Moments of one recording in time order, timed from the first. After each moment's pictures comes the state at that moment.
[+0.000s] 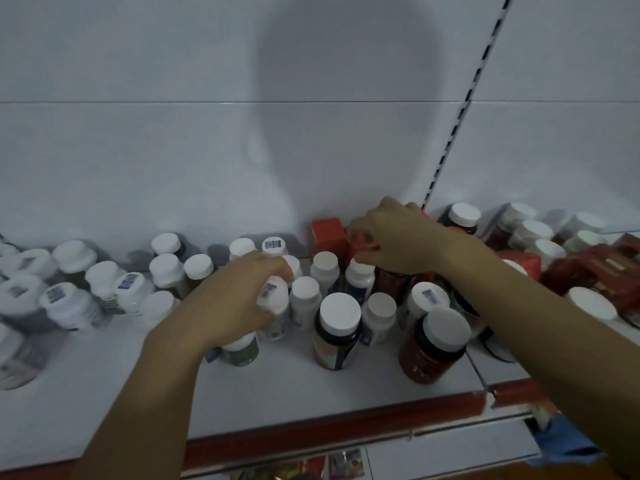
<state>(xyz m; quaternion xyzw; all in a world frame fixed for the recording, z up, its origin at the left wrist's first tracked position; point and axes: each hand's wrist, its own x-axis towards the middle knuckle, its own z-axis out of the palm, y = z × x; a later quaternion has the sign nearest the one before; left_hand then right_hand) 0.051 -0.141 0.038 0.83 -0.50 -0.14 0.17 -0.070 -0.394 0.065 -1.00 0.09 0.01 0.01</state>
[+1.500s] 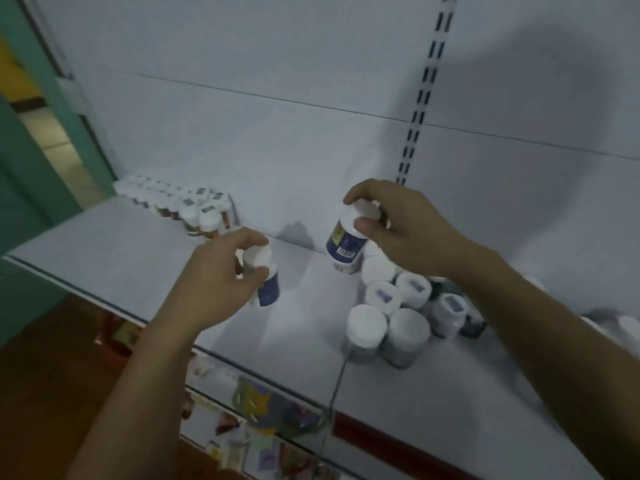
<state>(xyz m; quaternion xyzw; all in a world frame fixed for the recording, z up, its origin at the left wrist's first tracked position) 0.264 0.314 0.033 0.91 -0.19 0.08 0.36 0.241 0.023 0.092 -0.94 -0.18 -0.14 0.26</state>
